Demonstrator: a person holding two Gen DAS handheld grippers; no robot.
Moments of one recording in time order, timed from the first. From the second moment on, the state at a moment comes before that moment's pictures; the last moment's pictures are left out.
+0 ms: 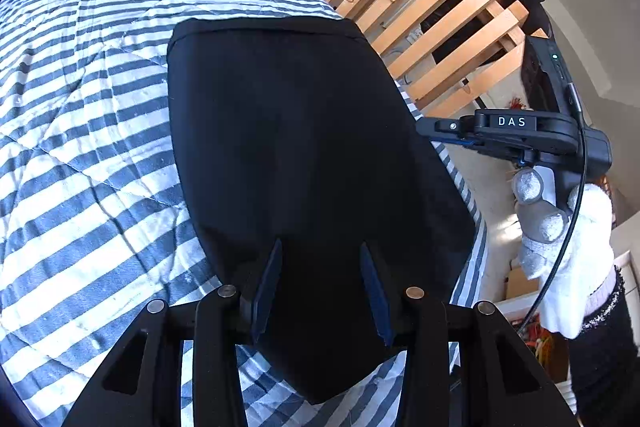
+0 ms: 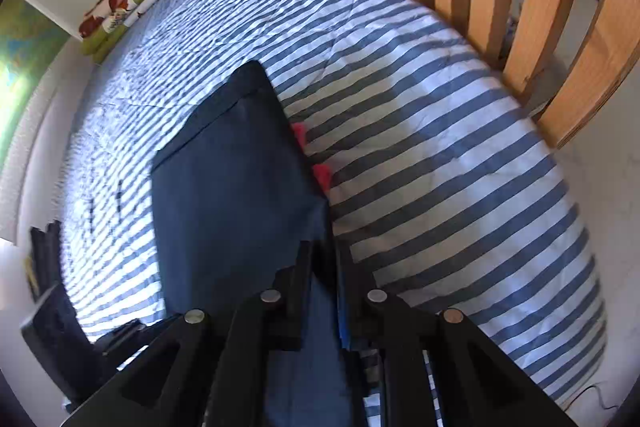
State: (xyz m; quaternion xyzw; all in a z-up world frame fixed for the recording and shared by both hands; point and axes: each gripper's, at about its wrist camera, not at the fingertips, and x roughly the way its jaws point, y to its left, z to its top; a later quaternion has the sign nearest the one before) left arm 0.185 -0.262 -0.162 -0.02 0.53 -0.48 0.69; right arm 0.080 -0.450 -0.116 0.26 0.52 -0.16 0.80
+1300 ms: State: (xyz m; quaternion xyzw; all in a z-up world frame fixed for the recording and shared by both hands) left arm 0.154 -0.283 -0.135 0.14 0.47 -0.42 0.76; right arm 0.076 -0.385 -0.101 0.13 0.44 -0.09 0.88
